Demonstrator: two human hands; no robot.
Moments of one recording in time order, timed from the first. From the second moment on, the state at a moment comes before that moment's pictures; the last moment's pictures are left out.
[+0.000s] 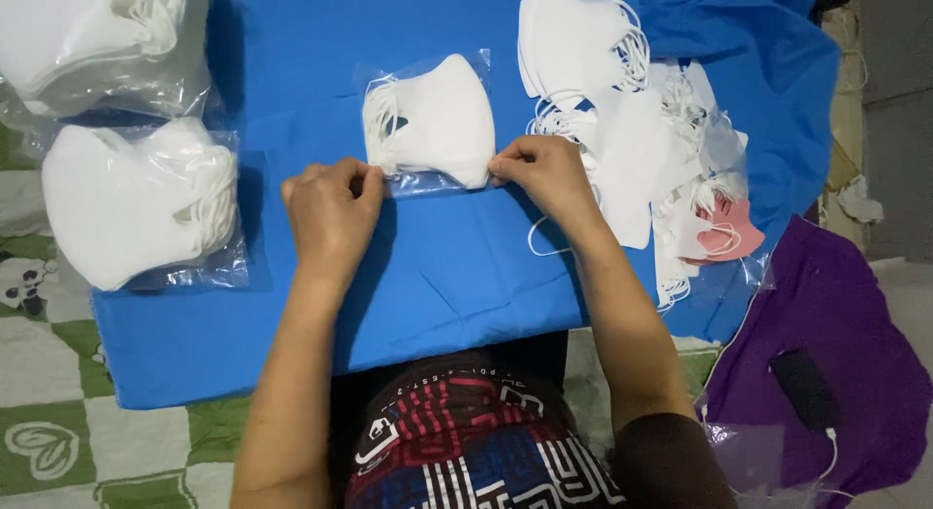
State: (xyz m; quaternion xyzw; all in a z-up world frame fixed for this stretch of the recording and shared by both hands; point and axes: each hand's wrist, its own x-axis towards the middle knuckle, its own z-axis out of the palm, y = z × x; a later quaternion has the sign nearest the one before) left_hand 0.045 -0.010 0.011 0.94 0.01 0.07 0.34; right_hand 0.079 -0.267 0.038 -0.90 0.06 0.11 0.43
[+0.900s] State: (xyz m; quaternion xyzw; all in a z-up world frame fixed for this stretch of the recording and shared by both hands) left_hand 0.057 -0.041 -0.002 0.92 0.02 0.10 0.38; right_hand 0.090 -0.274 0.048 -0.87 0.06 0.19 0.45
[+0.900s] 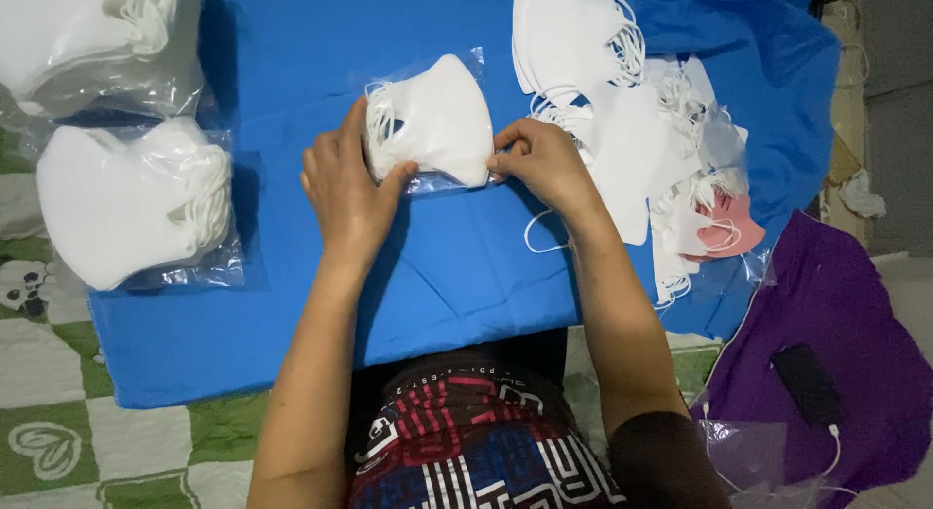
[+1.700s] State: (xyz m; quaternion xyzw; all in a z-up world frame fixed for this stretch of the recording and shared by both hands) left_hand 0.068 -0.069 -0.022 0.96 0.03 0.08 0.27; right_hand 0.065 -0.252 0.050 -0.89 0.05 0.11 0.43
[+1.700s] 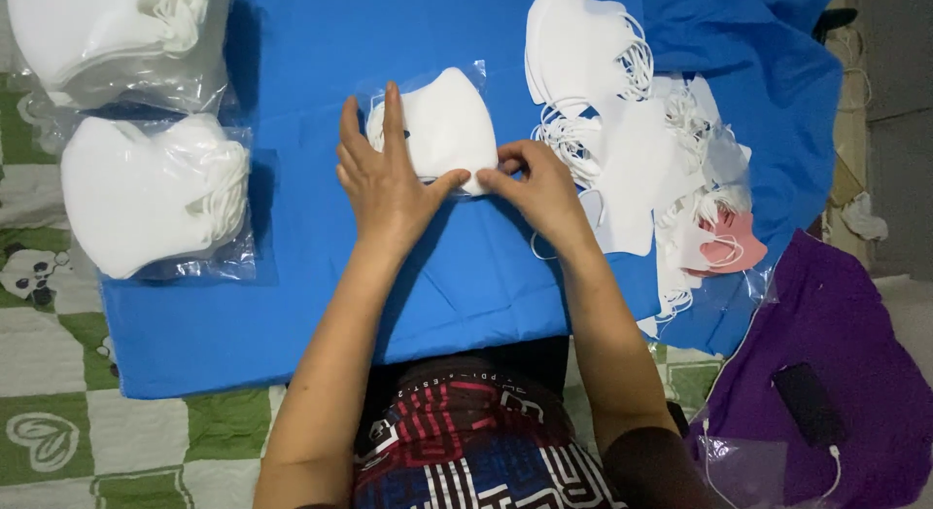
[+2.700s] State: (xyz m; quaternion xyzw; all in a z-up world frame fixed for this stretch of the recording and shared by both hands) left_hand 0.068 0.021 0.009 0.83 -0.16 -0.05 0.54; right_hand 0.088 -0.289 0.020 -0.78 0.07 0.23 0.58
